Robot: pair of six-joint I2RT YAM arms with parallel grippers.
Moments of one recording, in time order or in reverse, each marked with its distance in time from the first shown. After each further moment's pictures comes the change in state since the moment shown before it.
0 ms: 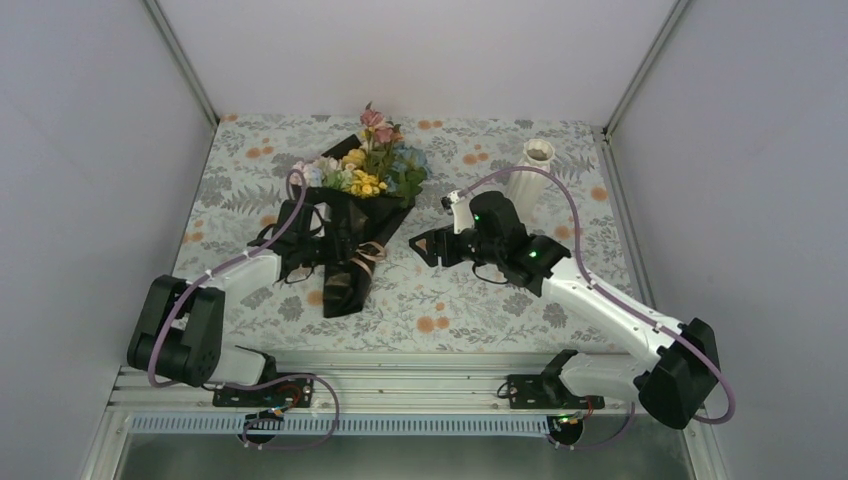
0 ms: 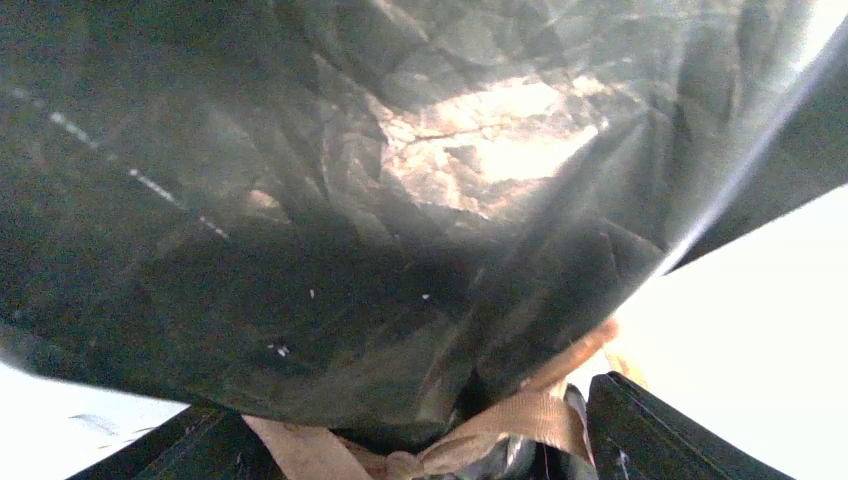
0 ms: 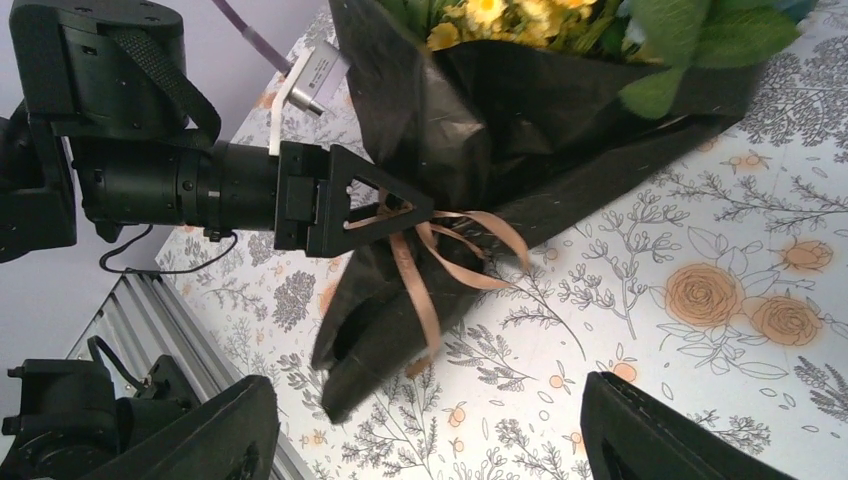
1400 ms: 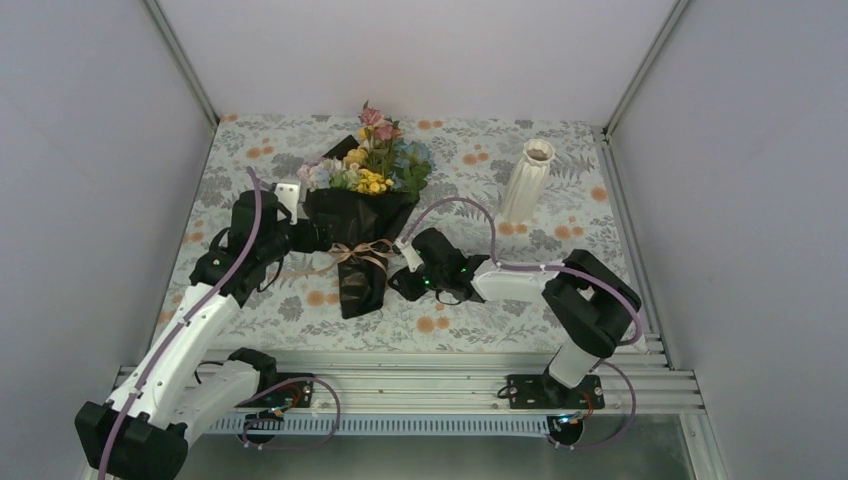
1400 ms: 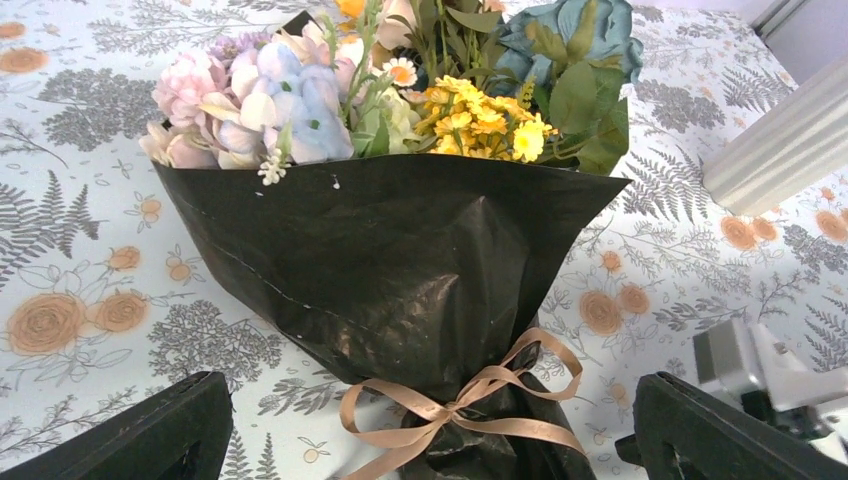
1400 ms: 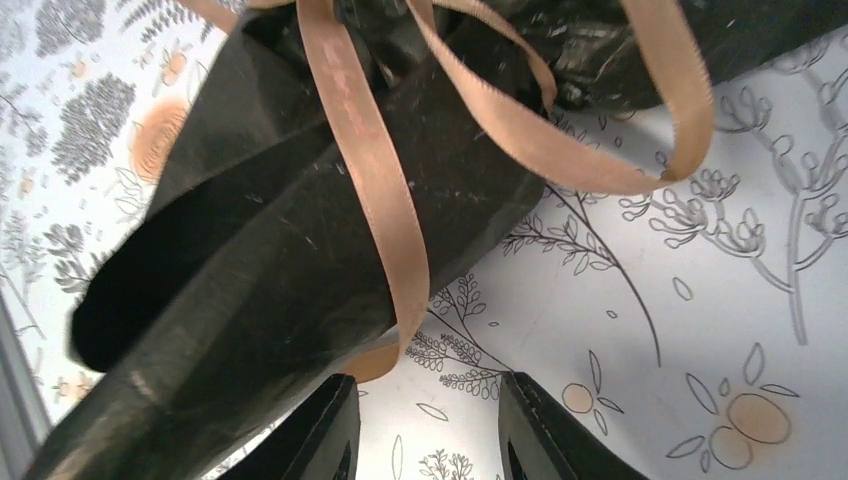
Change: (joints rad) left arm -0.045 -0.492 0.184 -0.357 -0.217 0.248; right arm 0.140 0.468 -0.127 0.377 0.047 -0.166
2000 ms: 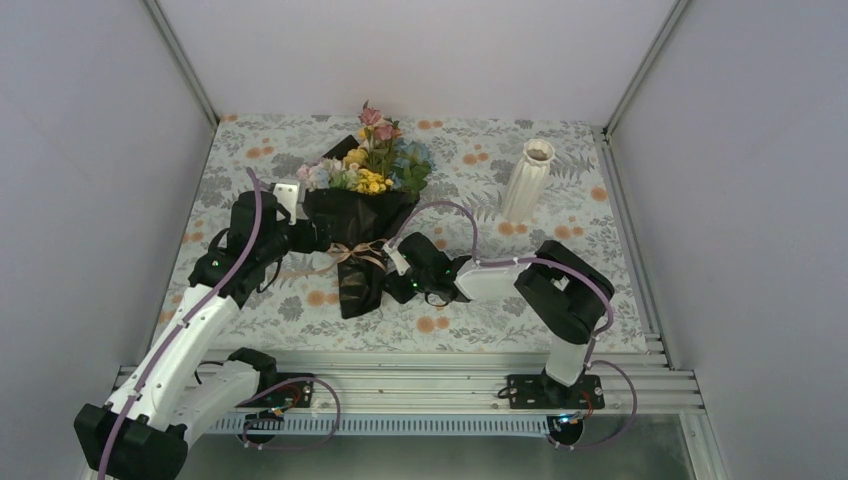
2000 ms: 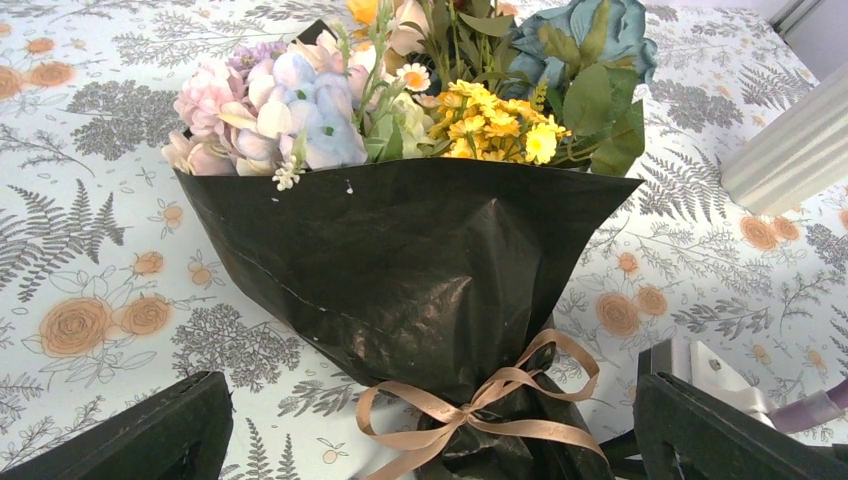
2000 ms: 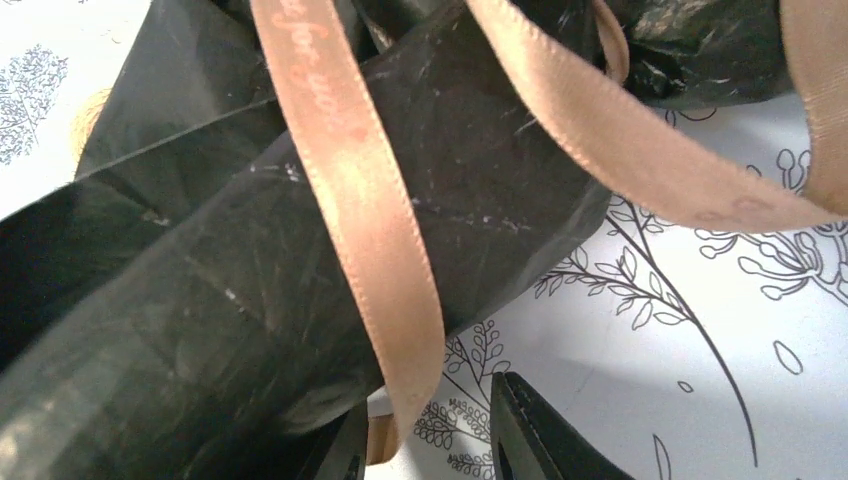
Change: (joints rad) left arm 0.000 -0.014 0.000 -0.010 -0.032 0.029; right arm 0.043 0.154 0.058 0.056 0.034 -0.010
